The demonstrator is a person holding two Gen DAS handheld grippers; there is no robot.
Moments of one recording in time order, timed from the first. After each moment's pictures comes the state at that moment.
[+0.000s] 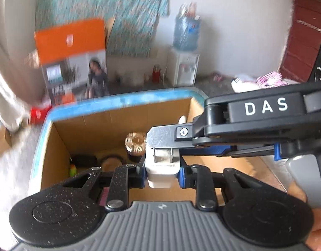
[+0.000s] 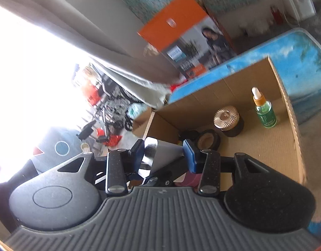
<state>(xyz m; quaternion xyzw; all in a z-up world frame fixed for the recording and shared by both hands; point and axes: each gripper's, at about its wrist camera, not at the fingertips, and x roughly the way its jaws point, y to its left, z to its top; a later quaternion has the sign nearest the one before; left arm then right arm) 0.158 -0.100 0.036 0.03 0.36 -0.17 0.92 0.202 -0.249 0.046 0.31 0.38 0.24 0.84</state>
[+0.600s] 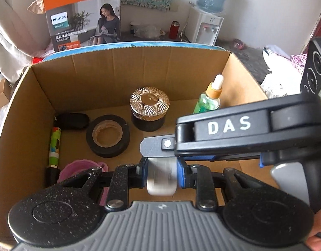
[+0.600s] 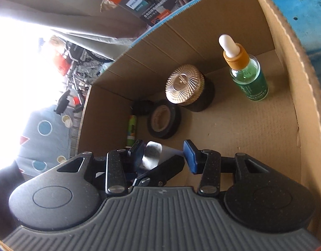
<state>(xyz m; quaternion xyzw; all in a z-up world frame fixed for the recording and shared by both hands) 0.222 -0.101 -0.030 0.00 0.48 -0.12 0.87 0.278 -0.232 -0.050 0.30 0.52 0.21 0.77</state>
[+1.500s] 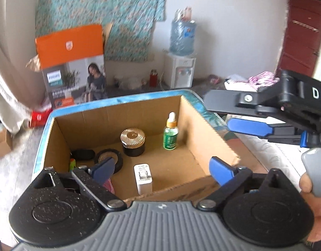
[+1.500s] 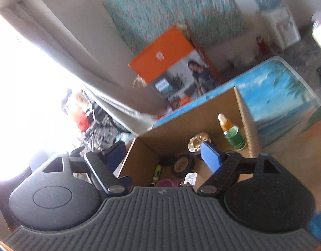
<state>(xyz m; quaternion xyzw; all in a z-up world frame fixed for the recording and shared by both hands) 0.101 -0.098 0.050 0.04 0.33 -0.18 0.93 0.116 -0.287 0.056 0.29 0.25 0.19 0.90</state>
